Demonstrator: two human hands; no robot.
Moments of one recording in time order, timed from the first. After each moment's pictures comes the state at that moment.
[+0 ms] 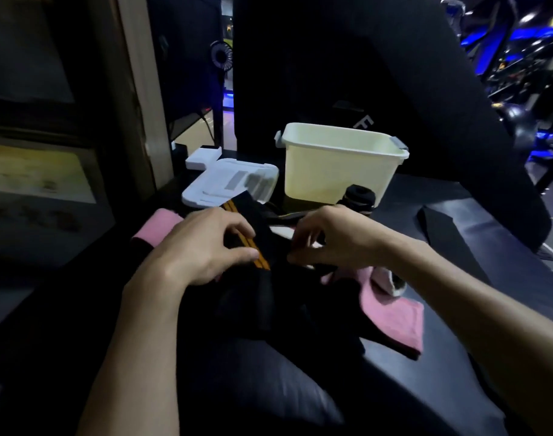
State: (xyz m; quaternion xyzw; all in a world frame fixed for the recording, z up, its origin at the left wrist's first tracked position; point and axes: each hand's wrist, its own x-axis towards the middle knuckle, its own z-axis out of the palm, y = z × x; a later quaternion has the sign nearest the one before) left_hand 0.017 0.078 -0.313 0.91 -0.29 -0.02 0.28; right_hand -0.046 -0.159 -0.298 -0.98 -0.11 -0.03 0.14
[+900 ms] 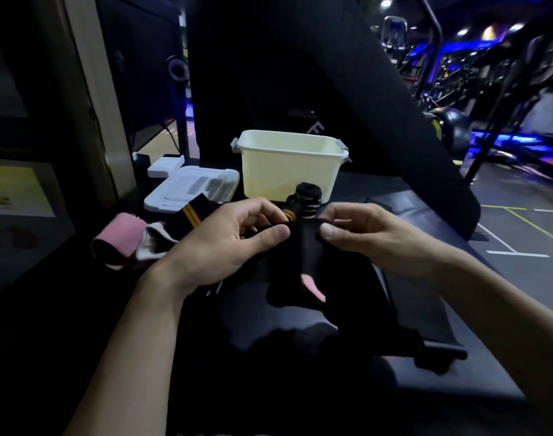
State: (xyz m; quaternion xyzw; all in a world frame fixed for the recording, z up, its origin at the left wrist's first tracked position) left_hand -0.058 0.028 -0.294 0.72 -0.46 -0.11 0.51; right_hand -0.184 -0.192 -0.271 -0.83 -0.07 -0.03 0.56
